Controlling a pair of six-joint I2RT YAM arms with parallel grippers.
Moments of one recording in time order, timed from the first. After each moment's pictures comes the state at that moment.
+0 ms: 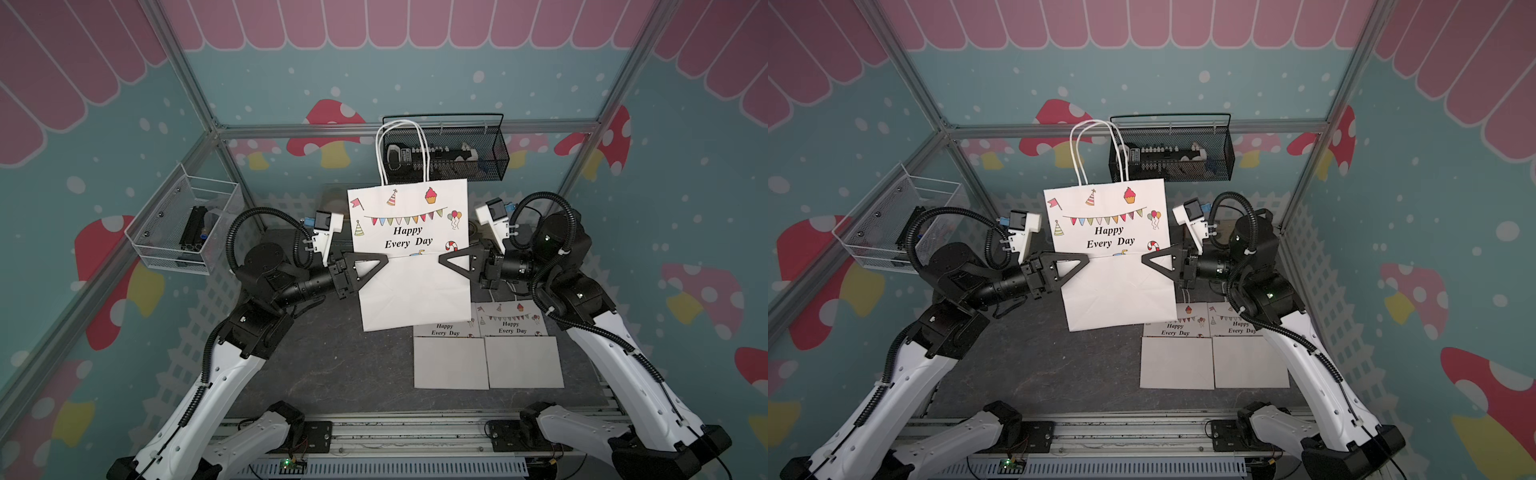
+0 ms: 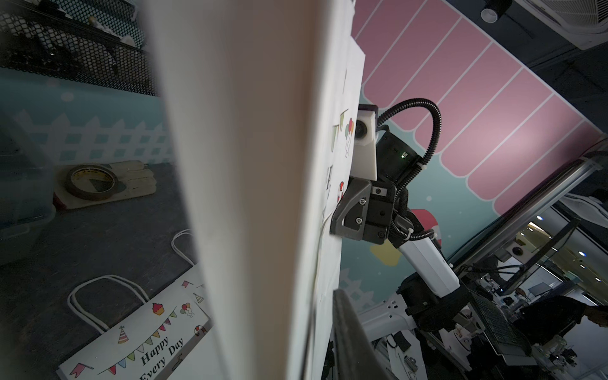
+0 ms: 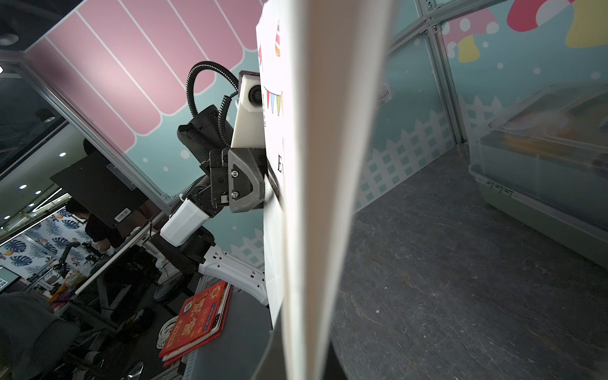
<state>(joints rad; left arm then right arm) -0.45 0.98 1.22 -0.14 0.75 -0.68 0.42 1.13 1.36 -0.24 -1.00 0.52</state>
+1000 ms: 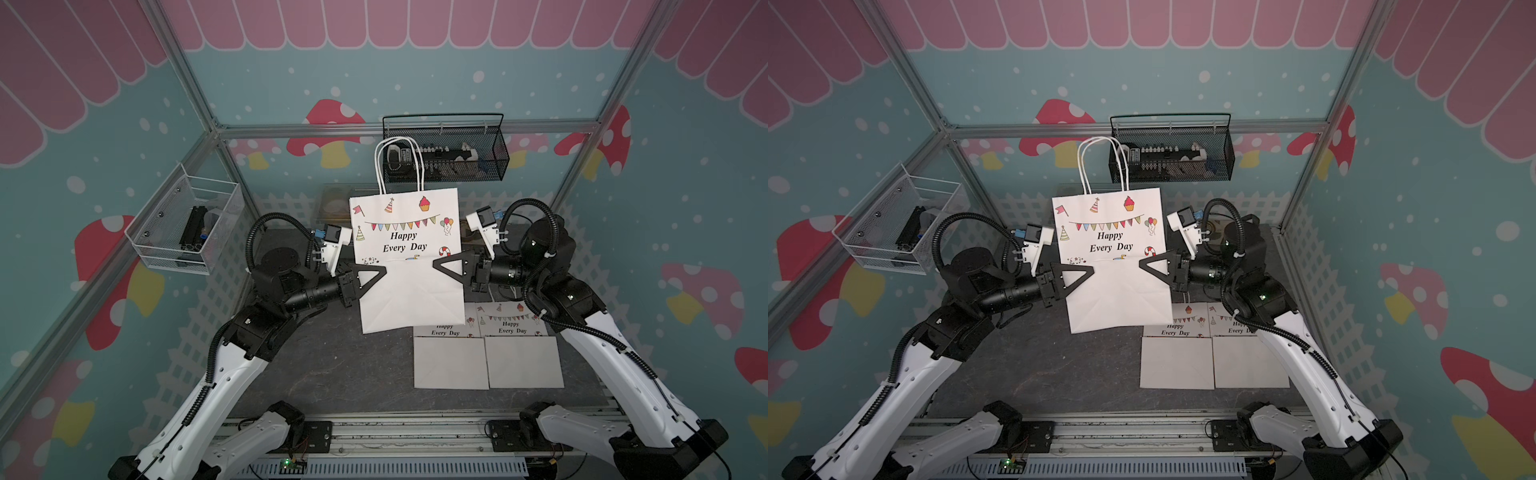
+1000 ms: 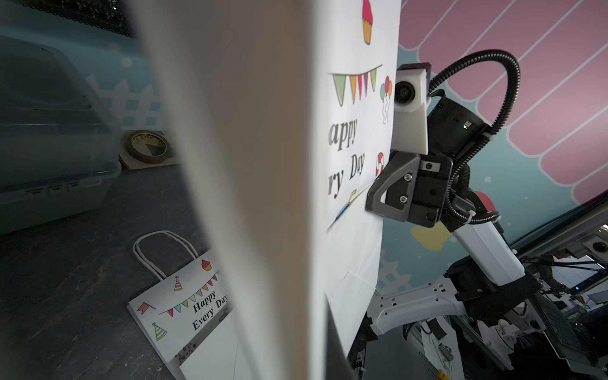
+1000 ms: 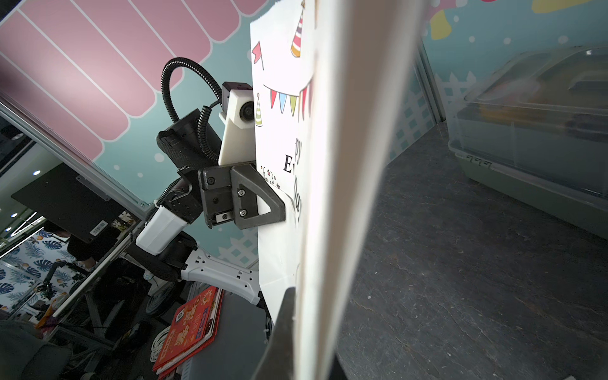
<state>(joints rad) -0.46 0.97 1.16 -0.30 0.68 -0.52 0.45 1.13 1.32 -0.31 -0.90 0.48</state>
